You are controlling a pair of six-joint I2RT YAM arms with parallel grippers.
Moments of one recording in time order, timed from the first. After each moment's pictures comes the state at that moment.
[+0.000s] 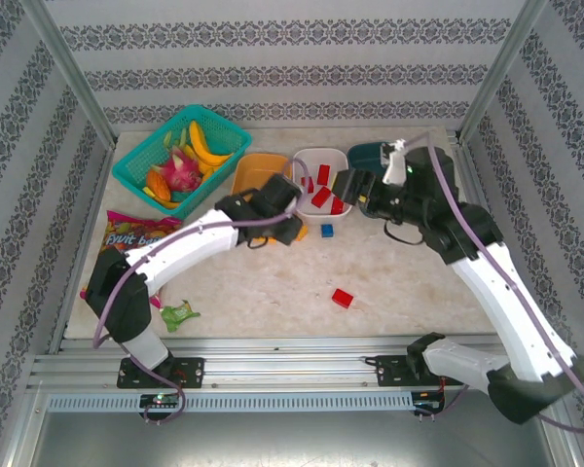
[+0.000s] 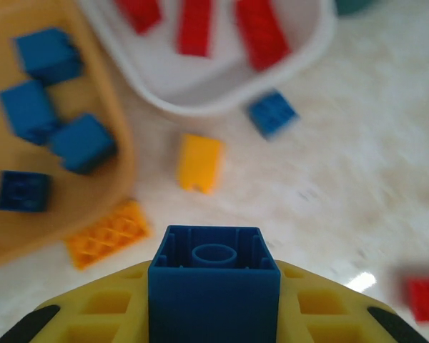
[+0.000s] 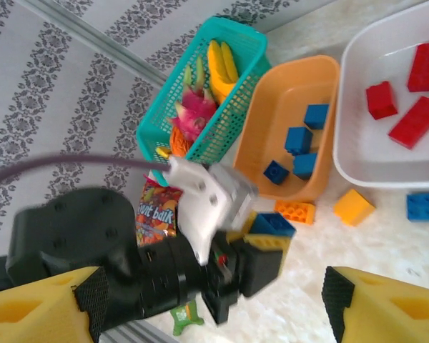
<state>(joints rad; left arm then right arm) -0.69 1.68 1.43 -0.70 -0.10 -0.23 0.45 1.14 1.38 -0.73 -0.33 0.74</state>
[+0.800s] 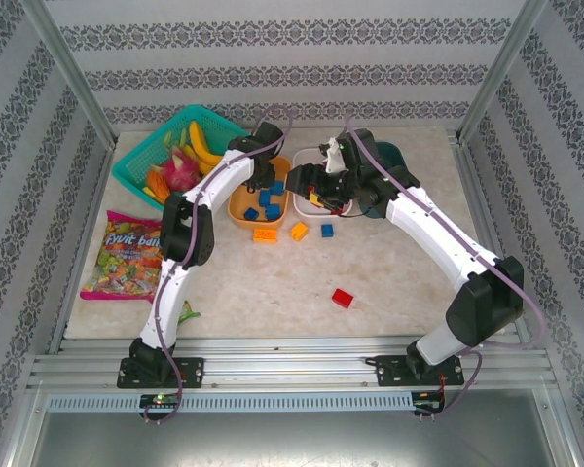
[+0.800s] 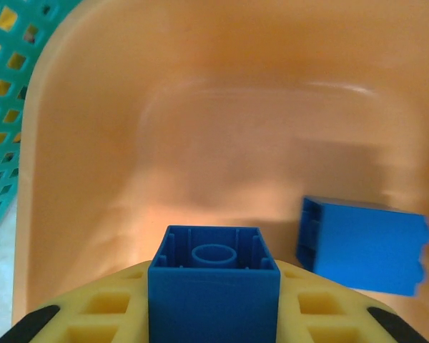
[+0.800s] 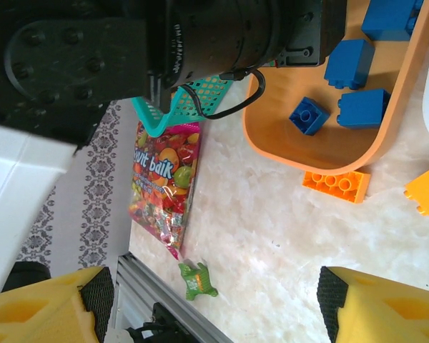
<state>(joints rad) -0.39 2.45 2.28 -1.02 -0.26 -0.34 0.48 1.55 1.44 -0.59 -0.54 0.76</state>
